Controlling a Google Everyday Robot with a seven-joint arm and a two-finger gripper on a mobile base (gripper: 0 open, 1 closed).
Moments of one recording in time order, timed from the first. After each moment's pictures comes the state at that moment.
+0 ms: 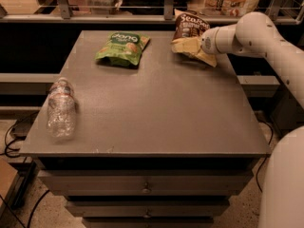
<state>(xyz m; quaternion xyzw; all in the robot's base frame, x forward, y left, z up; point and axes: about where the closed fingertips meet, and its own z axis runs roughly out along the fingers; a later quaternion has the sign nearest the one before) 0.827 -0.142 0.860 -0.23 0.82 0.18 0.49</state>
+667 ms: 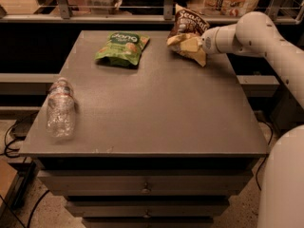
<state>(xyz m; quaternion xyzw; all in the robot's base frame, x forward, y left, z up) 0.830 -0.142 0.860 -0.23 0.82 0.18 0.49</state>
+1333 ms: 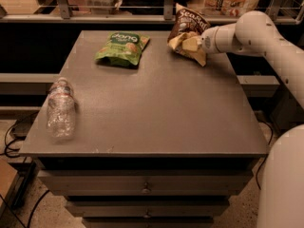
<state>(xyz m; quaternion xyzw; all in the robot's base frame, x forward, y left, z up) 0.830 -0.142 0.862 -0.23 0.82 0.18 0.49</state>
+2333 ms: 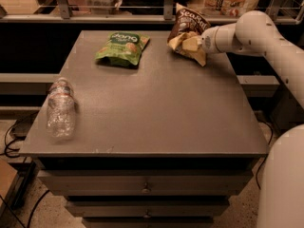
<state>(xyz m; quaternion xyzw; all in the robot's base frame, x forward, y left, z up) 0.830 -0.142 0.863 -0.23 0.82 0.18 0.49</state>
